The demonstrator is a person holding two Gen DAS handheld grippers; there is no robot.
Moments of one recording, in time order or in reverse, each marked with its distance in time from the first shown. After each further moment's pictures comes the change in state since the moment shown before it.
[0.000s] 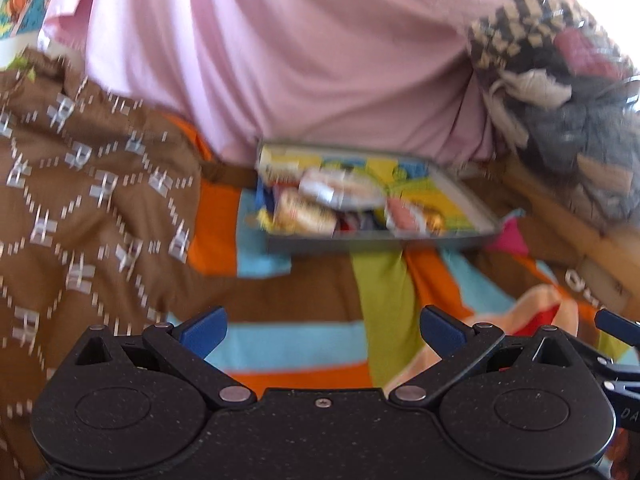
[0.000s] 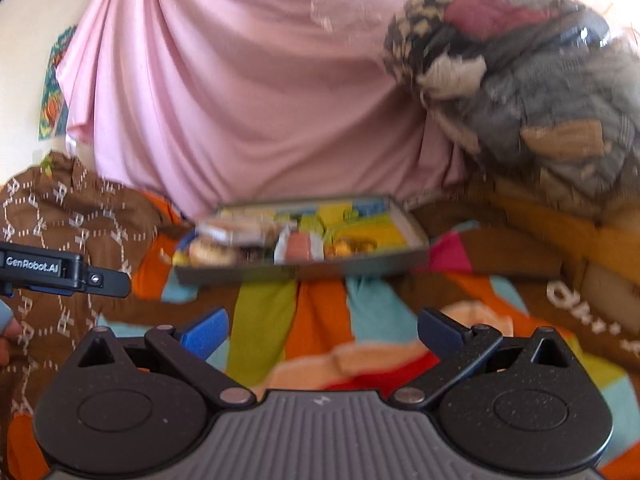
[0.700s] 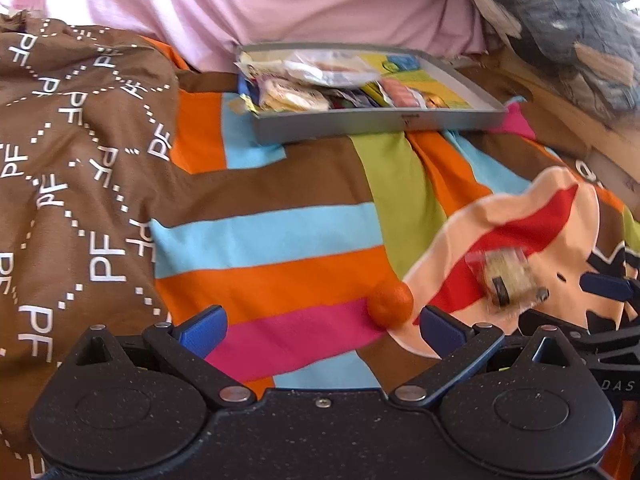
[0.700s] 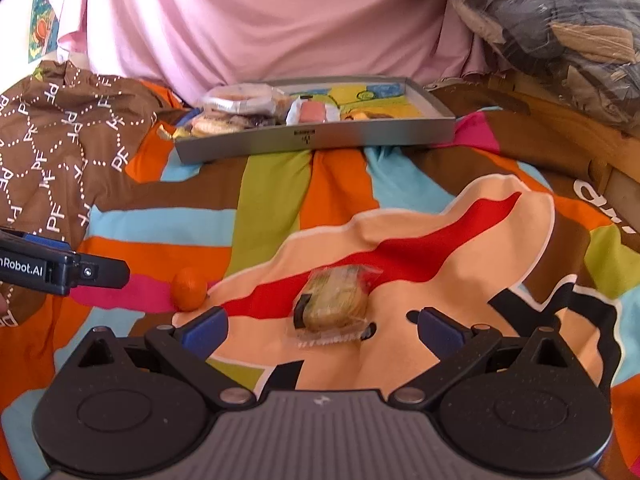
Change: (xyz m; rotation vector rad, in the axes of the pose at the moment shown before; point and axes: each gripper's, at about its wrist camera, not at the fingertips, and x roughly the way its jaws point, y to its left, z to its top) left arm 0.032 0.004 -0.043 0.132 0.228 -0.013; right arm 0.027 0.018 -0.047 -0.018 0.296 0.004
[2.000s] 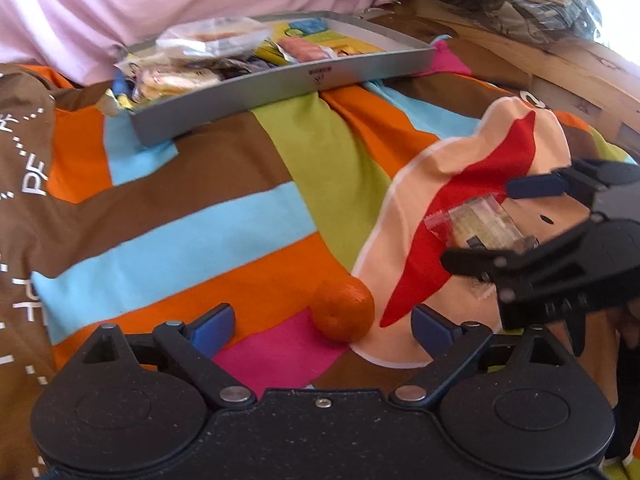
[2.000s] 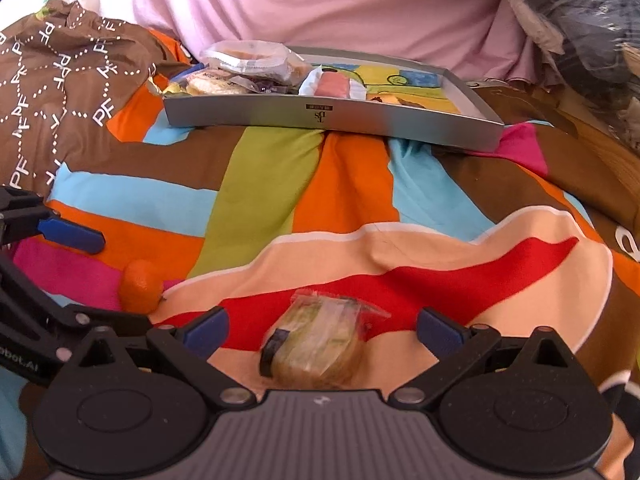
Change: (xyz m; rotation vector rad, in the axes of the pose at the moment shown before) left arm 0.063 -0.024 0.001 0.237 0.031 -0.170; right arm 0.065 -0.001 0.023 -0.170 0.065 -0.006
